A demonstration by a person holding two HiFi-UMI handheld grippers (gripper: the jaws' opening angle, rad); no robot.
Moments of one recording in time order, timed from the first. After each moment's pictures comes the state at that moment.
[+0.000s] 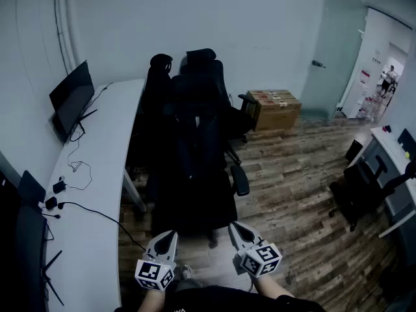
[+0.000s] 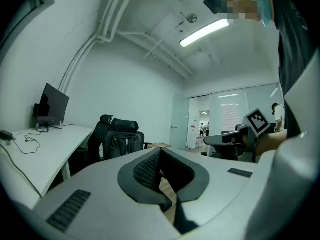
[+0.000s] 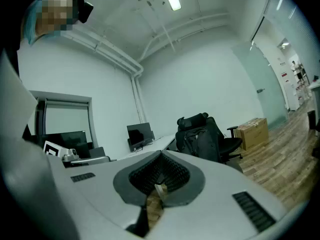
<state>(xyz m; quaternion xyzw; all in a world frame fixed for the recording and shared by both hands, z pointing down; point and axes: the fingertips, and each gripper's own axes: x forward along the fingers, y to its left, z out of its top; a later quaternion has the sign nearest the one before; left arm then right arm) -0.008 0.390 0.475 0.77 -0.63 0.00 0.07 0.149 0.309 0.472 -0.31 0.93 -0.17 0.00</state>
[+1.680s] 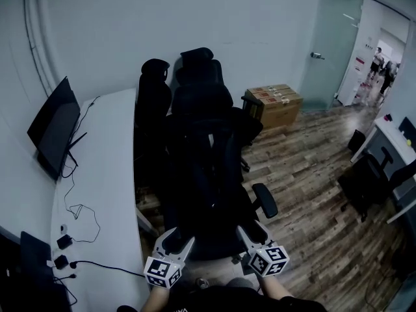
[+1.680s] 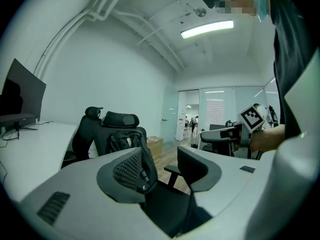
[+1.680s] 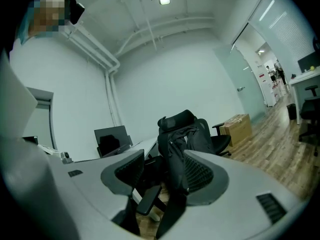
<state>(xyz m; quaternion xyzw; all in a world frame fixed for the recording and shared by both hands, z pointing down) -0.229 0.164 0.501 0.83 -0.54 0.04 0.09 -0.050 0.102 0.504 -0.43 0.87 -0.21 0.02</state>
